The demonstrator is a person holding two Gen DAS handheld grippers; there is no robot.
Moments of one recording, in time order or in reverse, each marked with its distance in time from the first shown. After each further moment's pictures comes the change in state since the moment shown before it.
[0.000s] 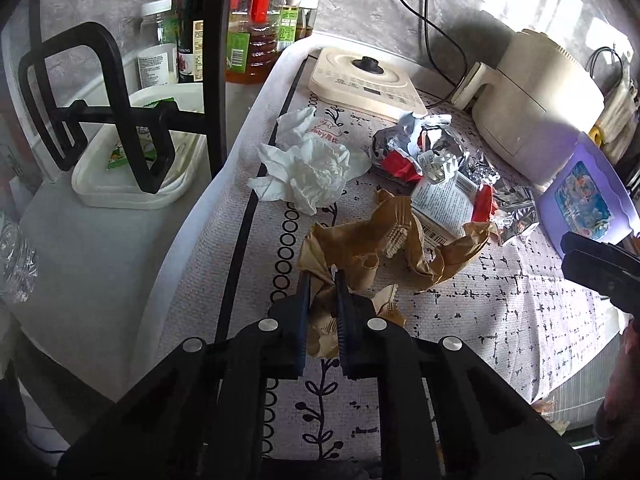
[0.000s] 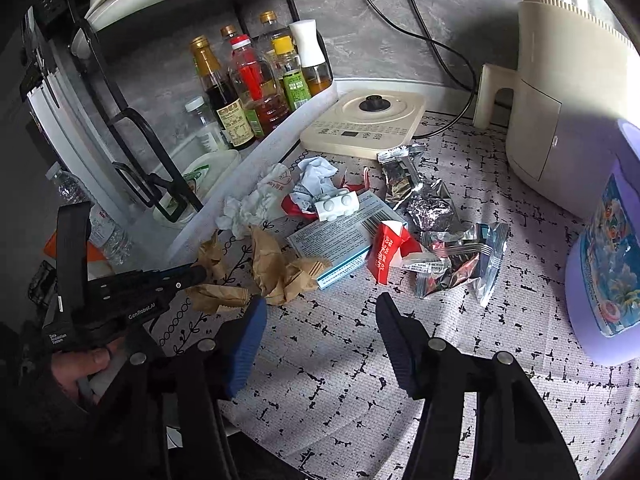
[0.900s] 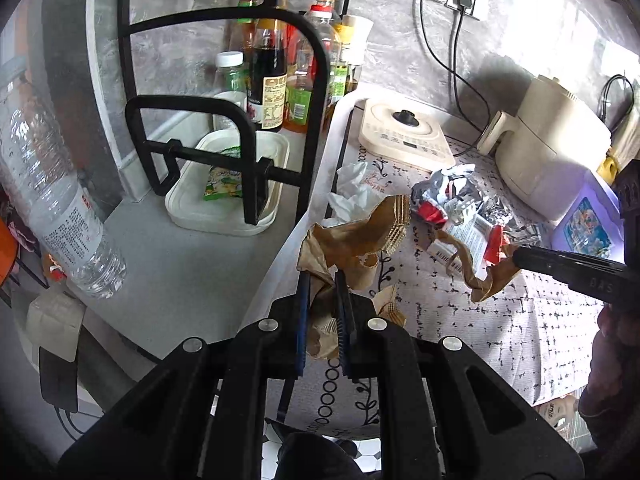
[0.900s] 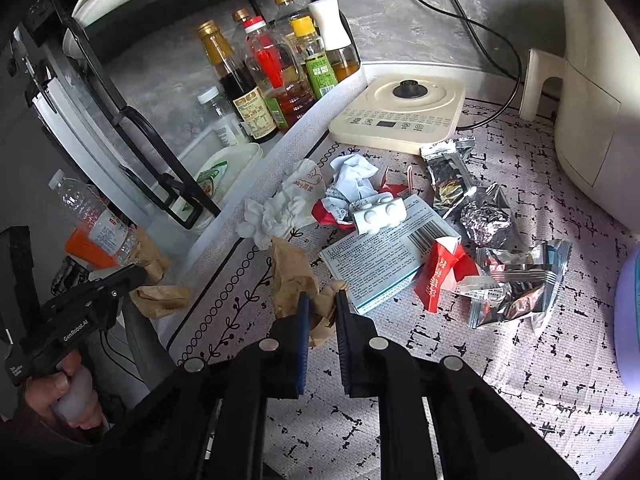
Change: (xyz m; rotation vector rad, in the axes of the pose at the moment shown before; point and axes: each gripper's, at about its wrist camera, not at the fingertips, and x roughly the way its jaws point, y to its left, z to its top) left arm -0.070 0.019 0.004 -0.027 -0.134 0.117; right arm 0.019 0.004 0.018 0.019 0.002 0.085
